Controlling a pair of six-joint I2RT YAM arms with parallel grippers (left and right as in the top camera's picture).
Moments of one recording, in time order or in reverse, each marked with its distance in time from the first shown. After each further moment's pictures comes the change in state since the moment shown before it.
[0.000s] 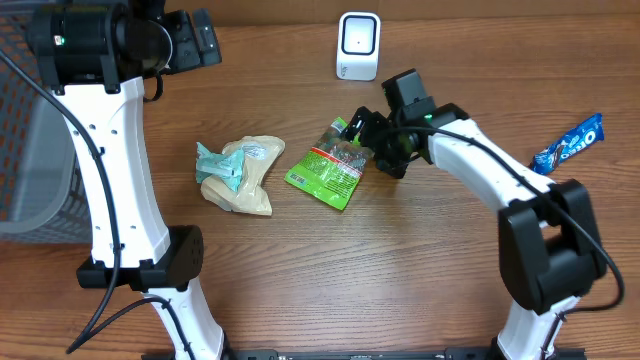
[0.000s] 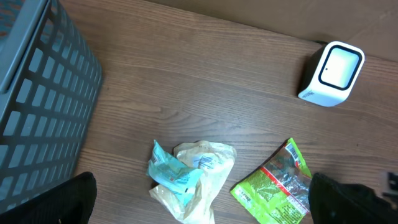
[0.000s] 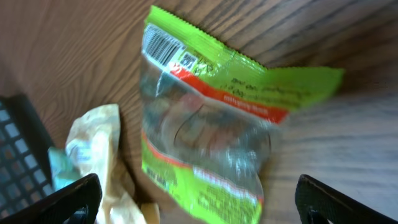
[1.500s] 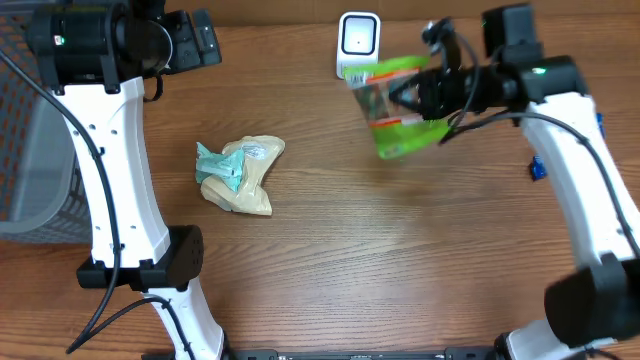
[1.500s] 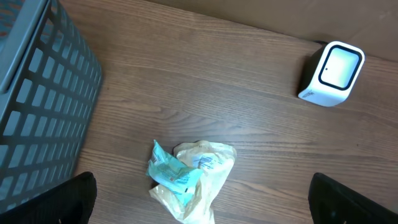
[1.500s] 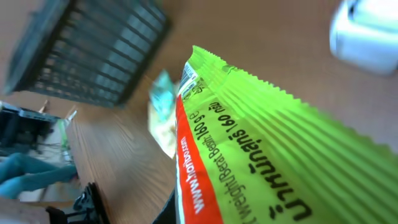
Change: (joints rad) left arm 0.000 0.000 0.000 0.000 0.000 0.000; right arm -0.249 -0.221 0.304 -0.360 -0.470 -1.051
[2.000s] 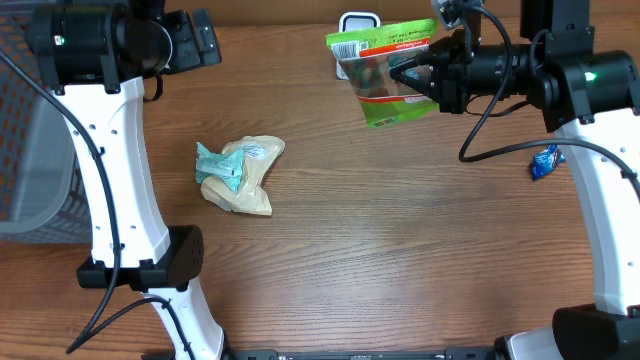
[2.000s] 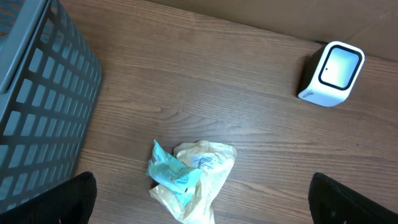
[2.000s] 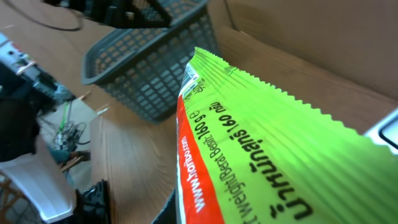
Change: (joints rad) left arm 0.000 0.000 0.000 0.000 0.000 0.000; right arm 0.000 -0.094 0.168 -0.054 -0.164 -0.154
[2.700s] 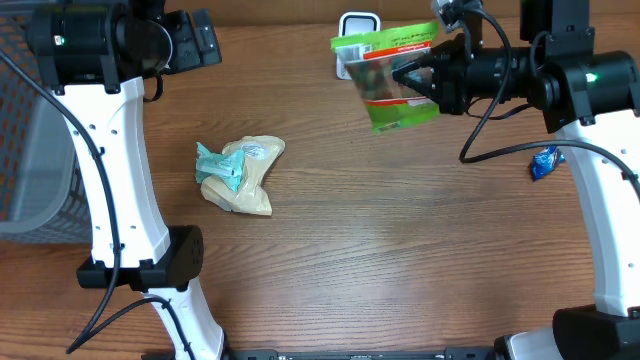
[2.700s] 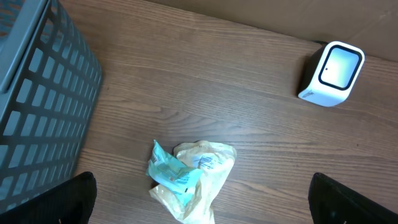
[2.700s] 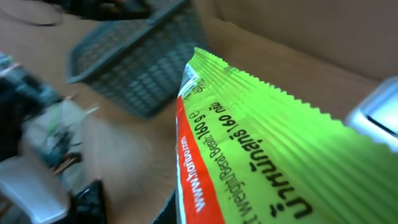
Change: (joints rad) left arm 0.000 0.000 0.000 0.000 0.000 0.000; right arm 0.006 -0.003 0.001 -0.032 0.114 0.051
